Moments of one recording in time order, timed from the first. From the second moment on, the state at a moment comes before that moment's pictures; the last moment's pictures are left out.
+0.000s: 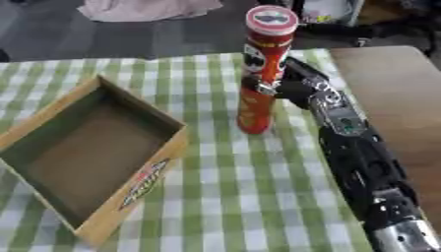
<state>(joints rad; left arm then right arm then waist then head) -0.15 0.33 0.26 -1.74 0.35 -0.07 0.25 -0.97 -0.44 -0.10 -0.93 -0.17 -0.19 0.64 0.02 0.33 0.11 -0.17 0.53</state>
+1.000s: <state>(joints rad) -0.16 0.33 0.26 -1.74 0.35 -0.07 0.25 -0.97 -0.43 -0.10 -0.95 -0.28 -0.17 0.65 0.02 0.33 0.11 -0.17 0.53</state>
